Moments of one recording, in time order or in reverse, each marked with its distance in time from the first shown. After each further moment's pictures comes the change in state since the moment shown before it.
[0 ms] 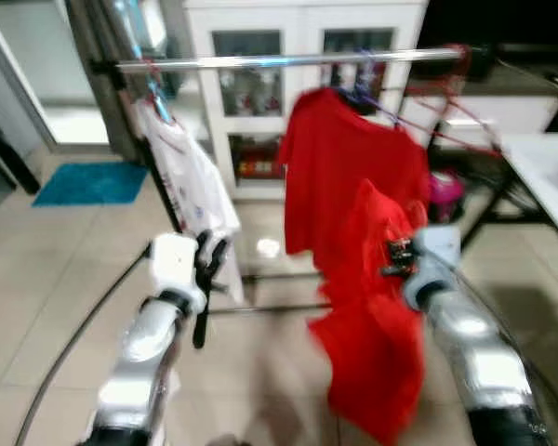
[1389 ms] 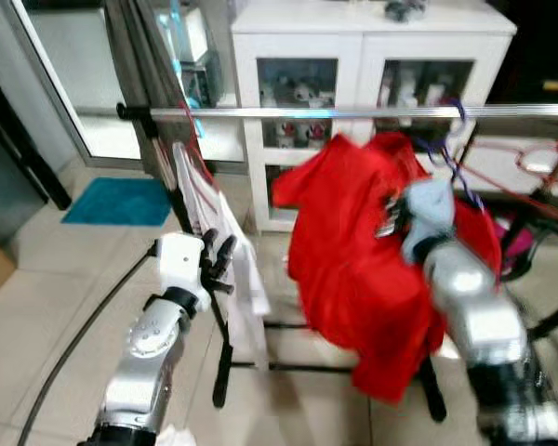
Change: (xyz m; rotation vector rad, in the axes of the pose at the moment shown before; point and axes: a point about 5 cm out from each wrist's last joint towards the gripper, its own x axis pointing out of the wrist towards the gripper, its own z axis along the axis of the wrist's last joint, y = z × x) left arm 0.005 -0.018 0.009 -0.004 -0.035 -0.084; right arm 0.021 -0.016 0.076 -0.237 -0.184 -0.056
